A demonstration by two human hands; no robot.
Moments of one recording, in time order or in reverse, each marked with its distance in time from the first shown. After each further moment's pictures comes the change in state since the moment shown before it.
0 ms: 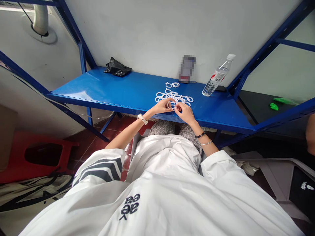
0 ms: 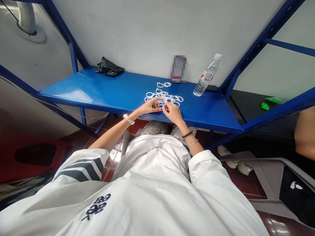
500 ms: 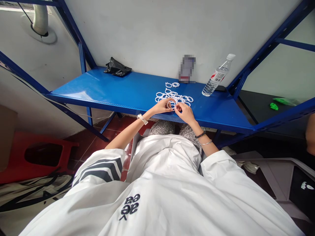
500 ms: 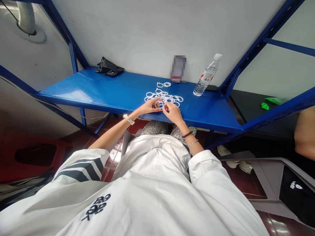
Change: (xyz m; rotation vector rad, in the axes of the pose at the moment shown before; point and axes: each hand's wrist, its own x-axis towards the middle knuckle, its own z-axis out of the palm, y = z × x) left_hand 0.000 0.000 0.000 0.007 0.007 -0.014; right_hand 0.000 -0.001 -0.001 0.006 -0.010 0.003
